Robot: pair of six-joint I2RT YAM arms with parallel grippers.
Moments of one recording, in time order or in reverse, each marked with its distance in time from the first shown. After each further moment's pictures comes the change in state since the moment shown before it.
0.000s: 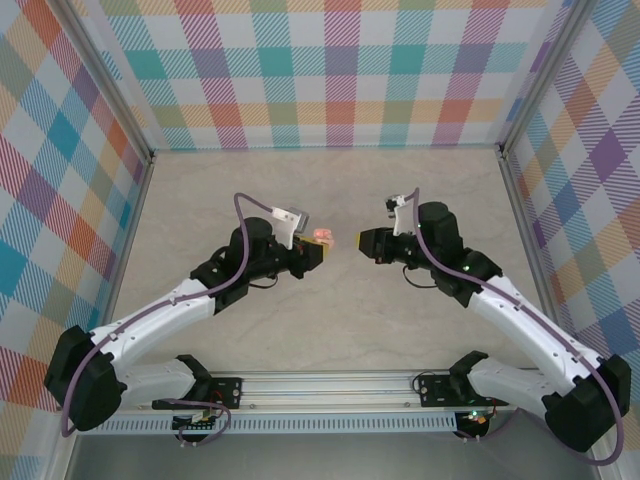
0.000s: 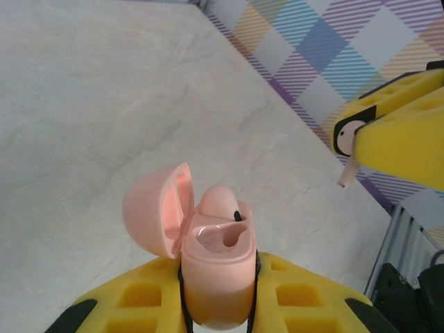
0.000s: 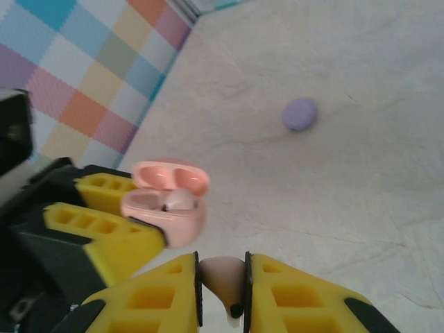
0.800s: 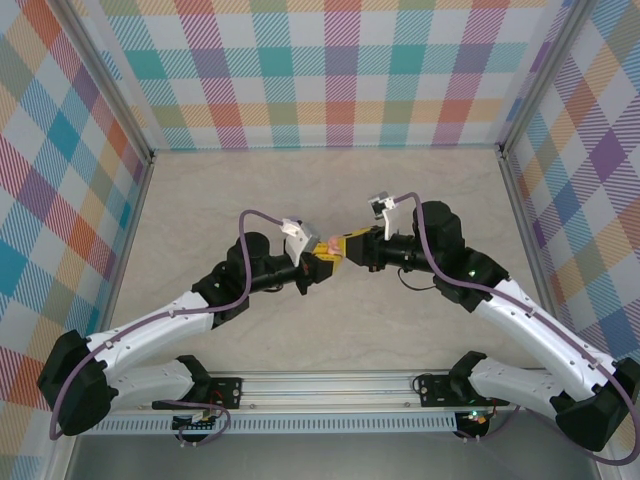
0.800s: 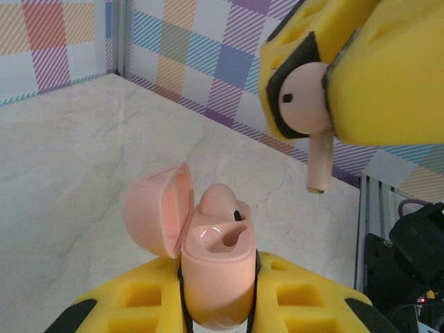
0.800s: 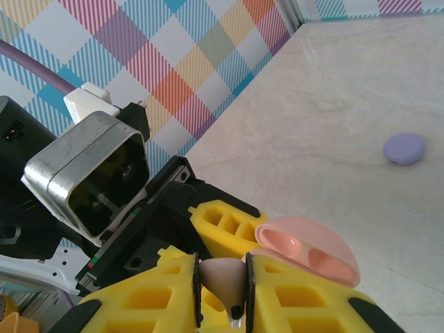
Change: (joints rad) left arm -0.105 -0.057 -0.085 0.212 0.060 0.235; right arm 0.127 -0.023 0.099 -0.004 -0.071 -0.085
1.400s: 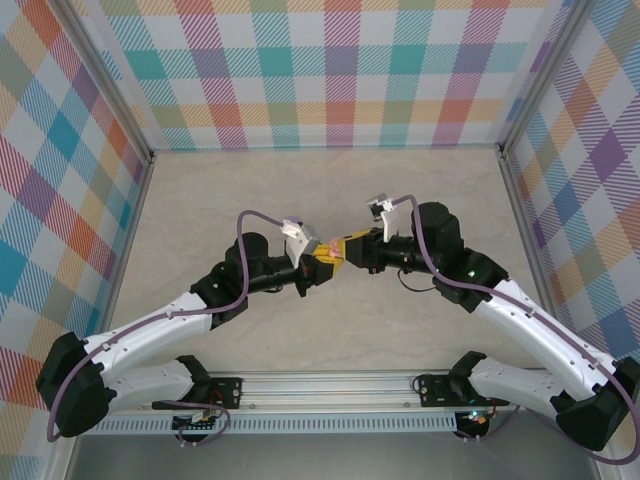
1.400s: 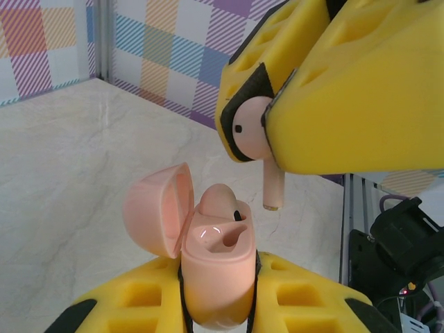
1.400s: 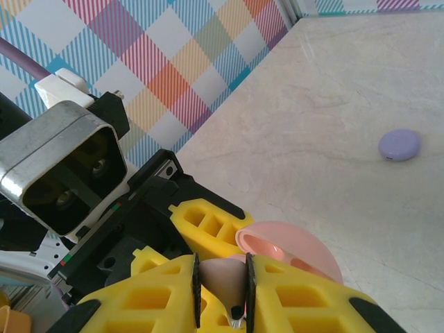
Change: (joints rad) left arm -0.005 -0.014 0.006 -0.007 0.037 0.003; right arm 0.008 0.000 0.000 -0.021 0.010 -0.024
